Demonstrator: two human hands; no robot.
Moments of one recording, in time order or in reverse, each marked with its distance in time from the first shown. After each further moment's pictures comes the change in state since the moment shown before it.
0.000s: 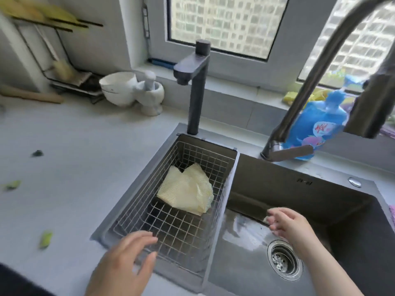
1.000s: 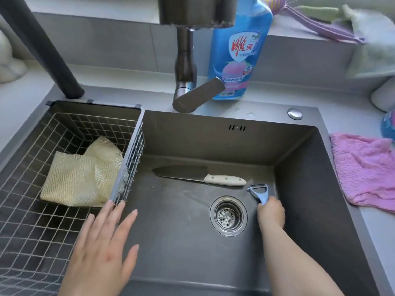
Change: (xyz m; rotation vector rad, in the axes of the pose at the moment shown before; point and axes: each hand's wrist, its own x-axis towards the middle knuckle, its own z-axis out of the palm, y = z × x) left_hand 0.051 0.072 0.152 0.319 -0.318 0.196; right_hand 0.124 0.169 -0.123 -0.693 0.436 0.413
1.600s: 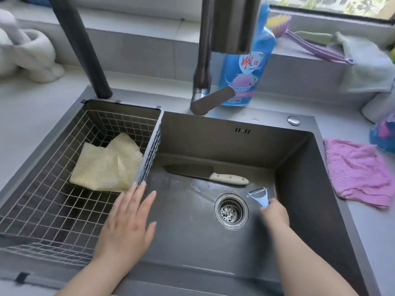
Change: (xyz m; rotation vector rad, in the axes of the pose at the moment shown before) left_hand -0.006 0.002 -0.006 0.046 0.047 0.013; right_hand -0.039 0.004 -0.034 -0.024 -0.153 -0.090
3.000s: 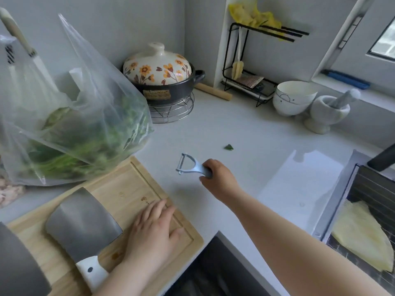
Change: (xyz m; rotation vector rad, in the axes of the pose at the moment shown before) left_hand -0.302 -0.391 -0.174 -0.046 -0.039 -0.834; right_hand -0.535 -0.432 0.325 -0.255 -0.419 -1.394
